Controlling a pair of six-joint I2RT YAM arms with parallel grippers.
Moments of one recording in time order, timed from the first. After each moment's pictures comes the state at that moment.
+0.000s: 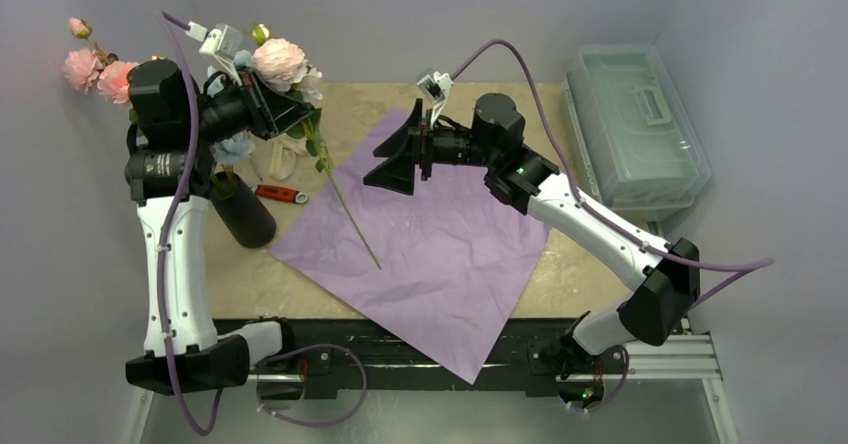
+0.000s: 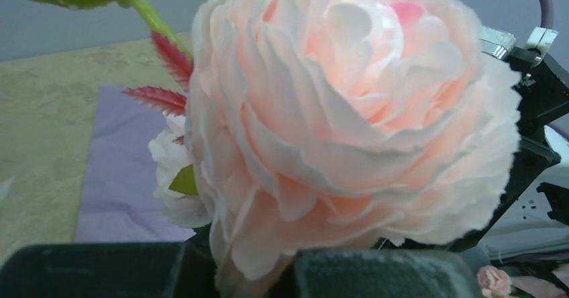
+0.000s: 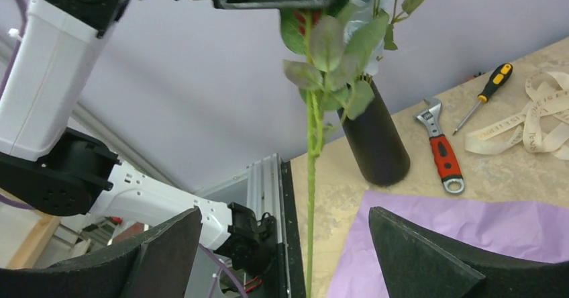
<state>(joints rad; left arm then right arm) 0.14 1.21 1.58 -0.58 0.95 -0.36 0.75 1.49 1.39 0.14 -0.71 0.50</state>
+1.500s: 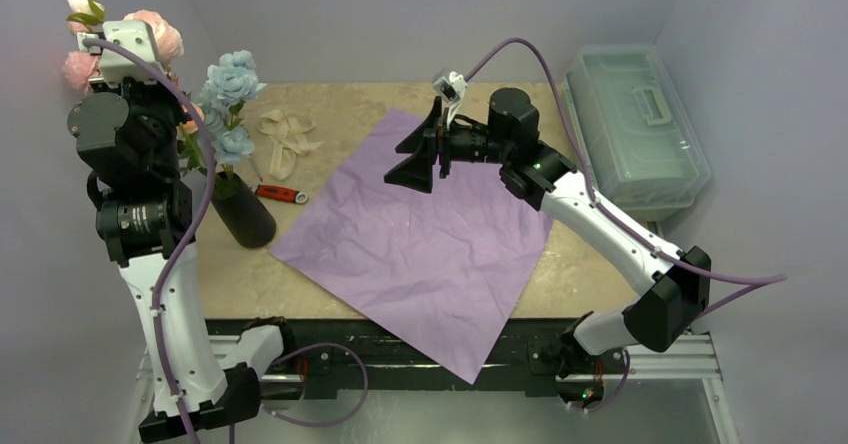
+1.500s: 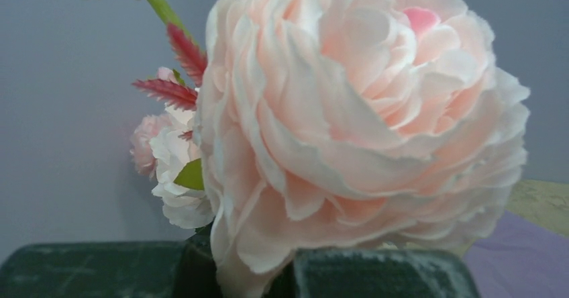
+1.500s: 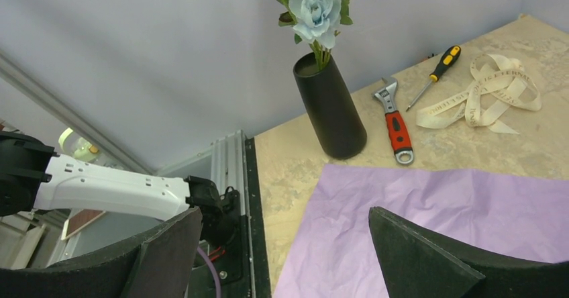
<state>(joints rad) 0.22 1.02 1.66 -0.49 -0.11 0.18 0.66 1.44 1.38 -0.01 -0.75 0.34</state>
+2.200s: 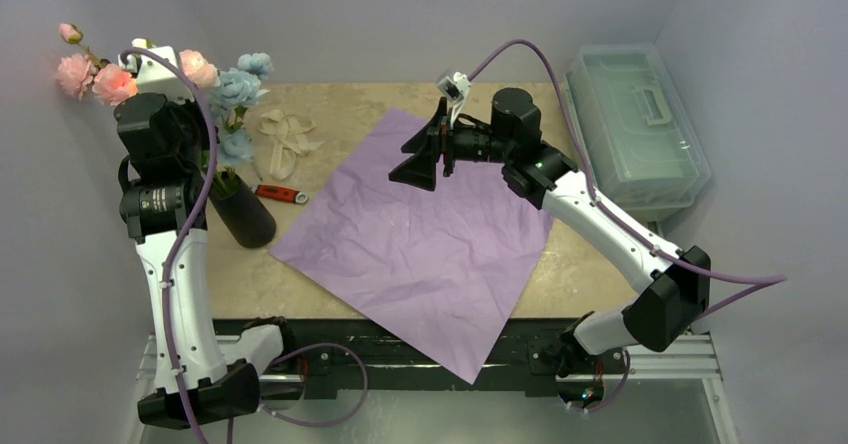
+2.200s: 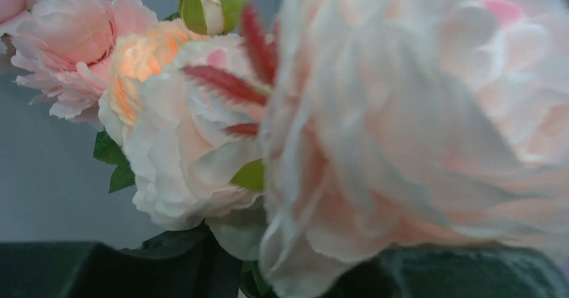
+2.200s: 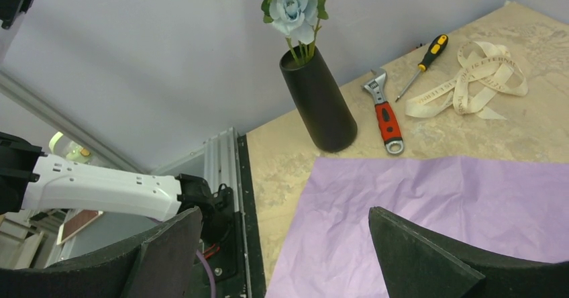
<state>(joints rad) 0.22 1.05 1.47 -0.59 -0.13 0.03 0.63 1.44 1.36 -0.01 -0.75 0.34</state>
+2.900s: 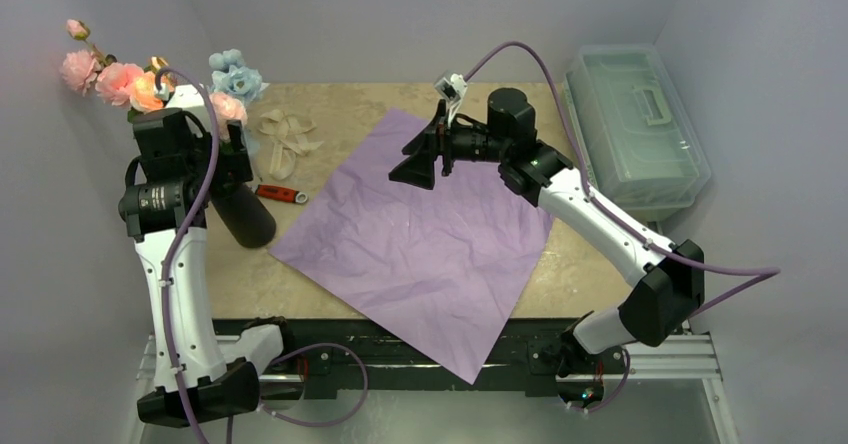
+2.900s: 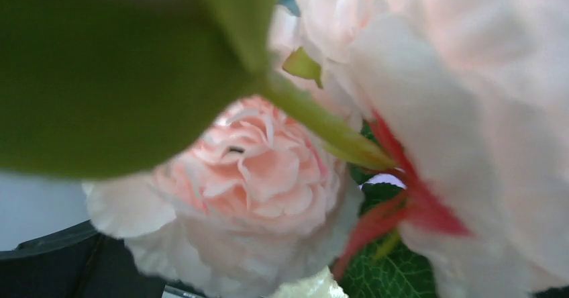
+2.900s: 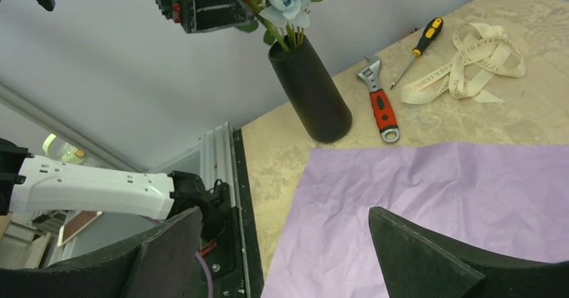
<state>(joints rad) 0.22 1.05 1.48 -0.97 -0.11 0.04 0.62 1.47 1.35 -0.02 -0.75 0.35</state>
